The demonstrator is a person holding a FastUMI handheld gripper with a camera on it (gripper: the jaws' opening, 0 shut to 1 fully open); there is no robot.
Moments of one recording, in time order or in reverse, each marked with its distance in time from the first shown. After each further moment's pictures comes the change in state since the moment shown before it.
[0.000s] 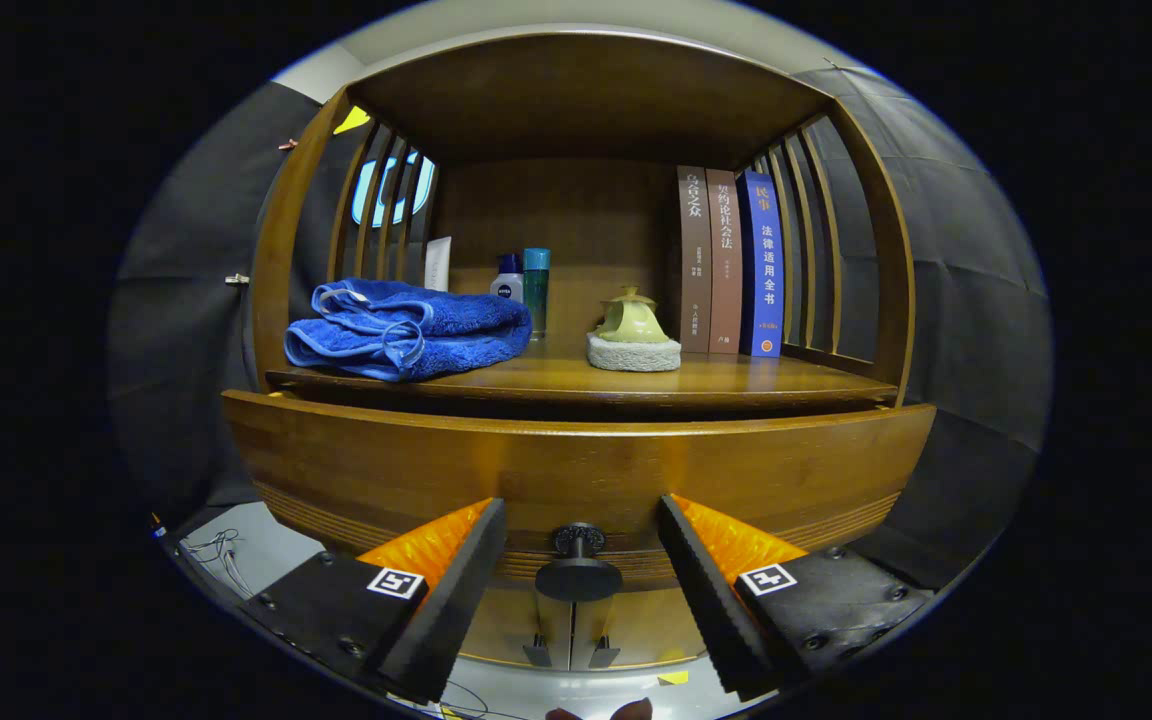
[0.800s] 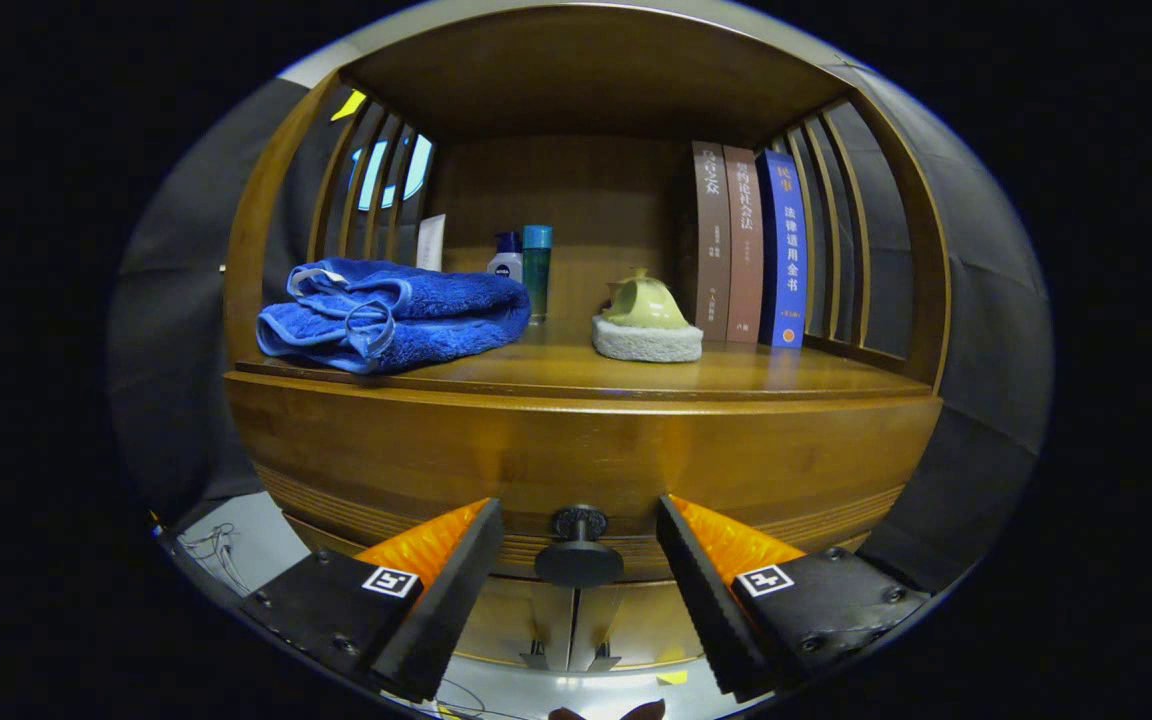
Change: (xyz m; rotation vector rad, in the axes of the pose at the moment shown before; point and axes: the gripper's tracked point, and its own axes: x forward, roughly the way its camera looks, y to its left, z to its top) arm 0.019 -0.004 -0.004 0.021 0.050 0.001
